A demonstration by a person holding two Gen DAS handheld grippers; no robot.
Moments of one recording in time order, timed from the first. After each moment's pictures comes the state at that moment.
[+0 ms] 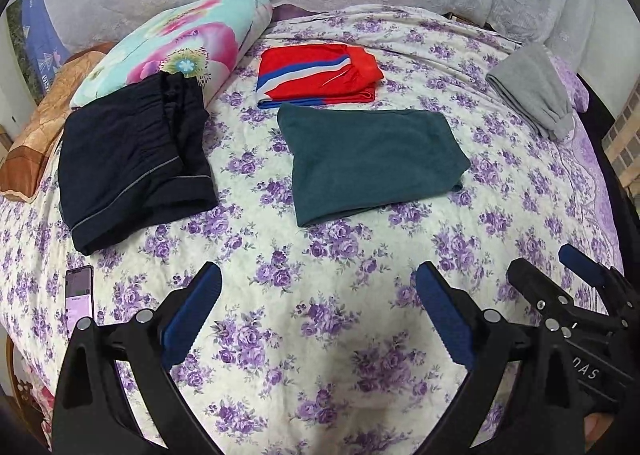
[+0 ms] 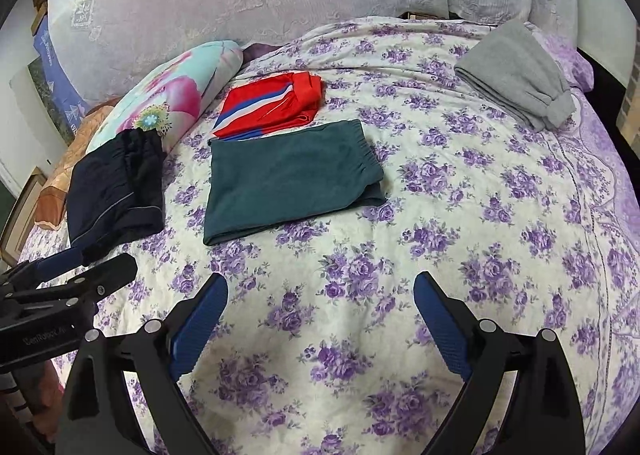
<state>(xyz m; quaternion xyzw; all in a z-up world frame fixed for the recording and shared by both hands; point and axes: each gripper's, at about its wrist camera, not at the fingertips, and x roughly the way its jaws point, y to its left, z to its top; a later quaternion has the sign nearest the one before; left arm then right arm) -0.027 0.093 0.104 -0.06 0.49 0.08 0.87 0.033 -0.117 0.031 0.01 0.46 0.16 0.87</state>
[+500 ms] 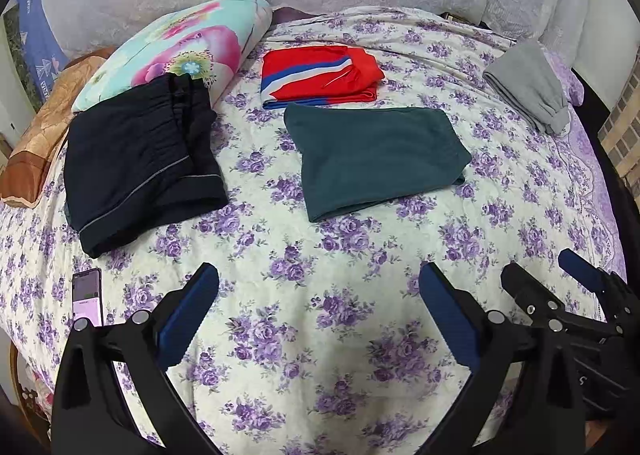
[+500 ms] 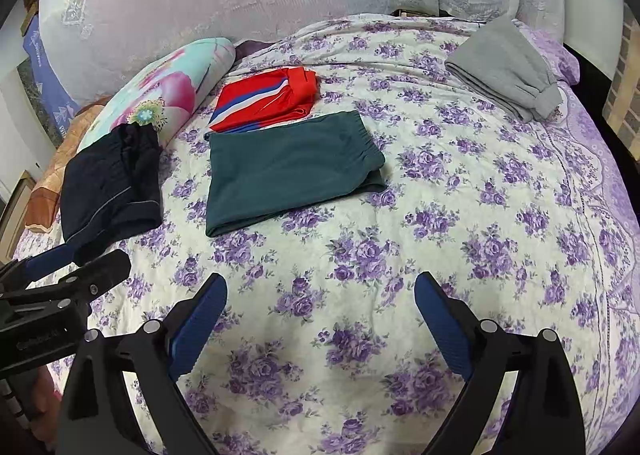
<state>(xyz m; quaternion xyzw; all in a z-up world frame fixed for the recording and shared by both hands) -0.041 0.106 0.104 -0.05 0.48 0.07 0.87 0.012 -0.097 0.028 0.01 0.46 0.13 0.88</state>
